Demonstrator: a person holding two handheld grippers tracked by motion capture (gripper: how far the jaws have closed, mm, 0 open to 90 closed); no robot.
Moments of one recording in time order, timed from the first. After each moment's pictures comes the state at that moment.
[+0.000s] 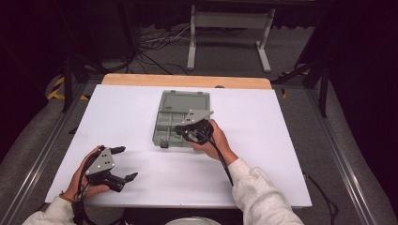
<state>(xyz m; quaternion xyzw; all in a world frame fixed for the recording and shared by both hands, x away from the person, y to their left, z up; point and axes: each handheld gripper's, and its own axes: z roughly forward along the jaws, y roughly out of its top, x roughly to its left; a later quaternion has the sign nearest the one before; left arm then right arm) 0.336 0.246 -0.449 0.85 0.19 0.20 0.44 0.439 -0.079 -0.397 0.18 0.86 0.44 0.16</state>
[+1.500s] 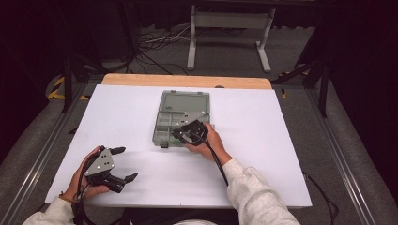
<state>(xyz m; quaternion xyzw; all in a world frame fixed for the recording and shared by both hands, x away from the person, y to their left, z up) 0.334 0.246 -0.448 0.85 0.19 0.19 0.45 0.450 -0.066 -0.421 0.20 0.88 0.41 0.15</state>
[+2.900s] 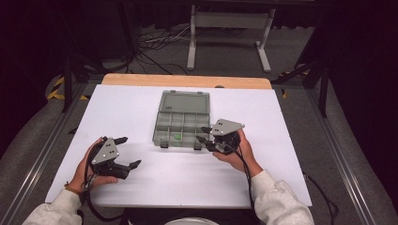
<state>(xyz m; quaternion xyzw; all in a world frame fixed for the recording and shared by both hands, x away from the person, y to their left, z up) 0.361 0.236 -0.438 0.84 0.21 0.23 0.44 0.402 -0.154 -0.396 0.20 0.84 0.45 0.22</state>
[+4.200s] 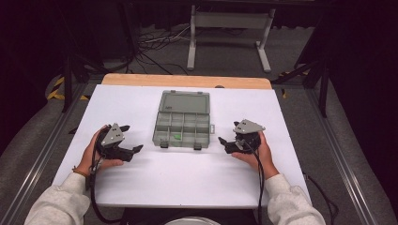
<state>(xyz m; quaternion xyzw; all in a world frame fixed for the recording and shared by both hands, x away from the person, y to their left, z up) 0.412 0.236 -0.447 0.85 0.25 0.24 0.41 0.418 -0.219 -0.430 0.31 0.82 0.40 0.29</state>
